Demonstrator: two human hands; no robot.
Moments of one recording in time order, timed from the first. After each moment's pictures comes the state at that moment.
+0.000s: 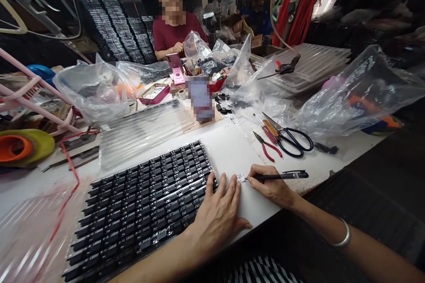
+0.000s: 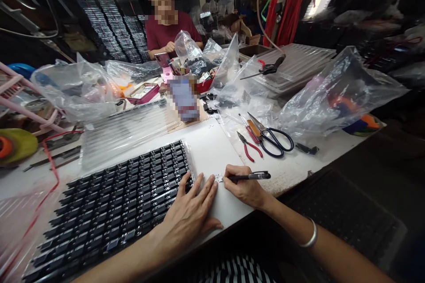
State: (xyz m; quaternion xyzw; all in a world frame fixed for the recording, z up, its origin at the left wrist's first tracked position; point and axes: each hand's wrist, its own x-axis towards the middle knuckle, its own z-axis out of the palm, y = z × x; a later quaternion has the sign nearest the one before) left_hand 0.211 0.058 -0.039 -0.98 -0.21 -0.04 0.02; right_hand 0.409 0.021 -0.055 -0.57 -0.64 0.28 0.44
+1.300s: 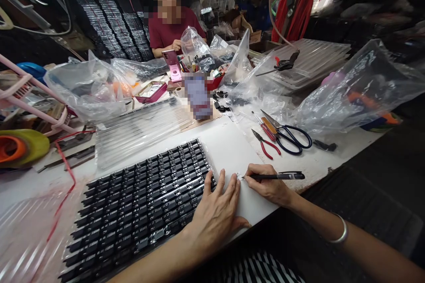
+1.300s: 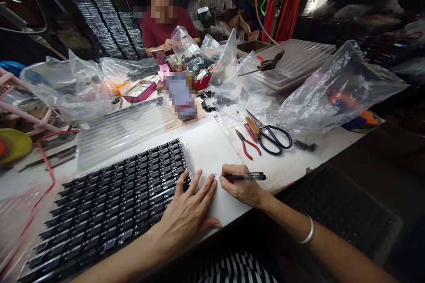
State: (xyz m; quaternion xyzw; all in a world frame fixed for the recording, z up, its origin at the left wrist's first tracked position) left_hand 0.211 0.059 -0.038 -0.98 -0.19 -0.03 0.04; right_hand 0.407 0.020 -0.053 -0.56 -0.66 0.27 0.43
